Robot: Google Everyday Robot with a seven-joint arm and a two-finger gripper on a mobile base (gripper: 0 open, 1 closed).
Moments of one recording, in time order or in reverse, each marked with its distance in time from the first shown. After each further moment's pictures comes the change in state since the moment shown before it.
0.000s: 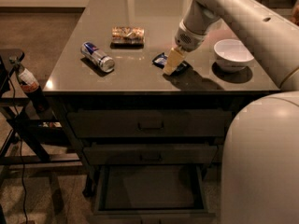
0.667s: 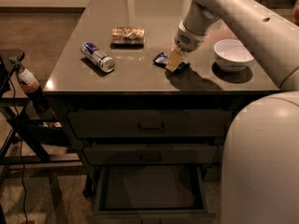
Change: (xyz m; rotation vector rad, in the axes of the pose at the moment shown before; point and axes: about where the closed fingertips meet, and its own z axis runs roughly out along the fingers) arm 0.000 0.000 0.000 0.000 0.000 0.000
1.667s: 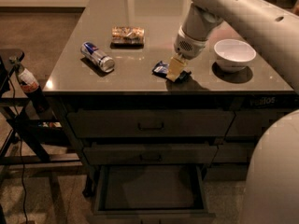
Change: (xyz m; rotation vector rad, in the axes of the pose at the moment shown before) arm 0.018 0.042 -0.019 -0.014 0.034 -0.042
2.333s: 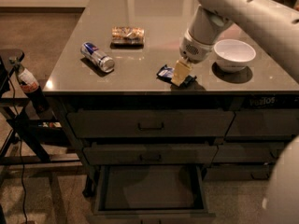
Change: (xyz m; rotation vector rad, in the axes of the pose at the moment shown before) arm 0.014 0.013 -0.007 -0.011 -0.009 0.020
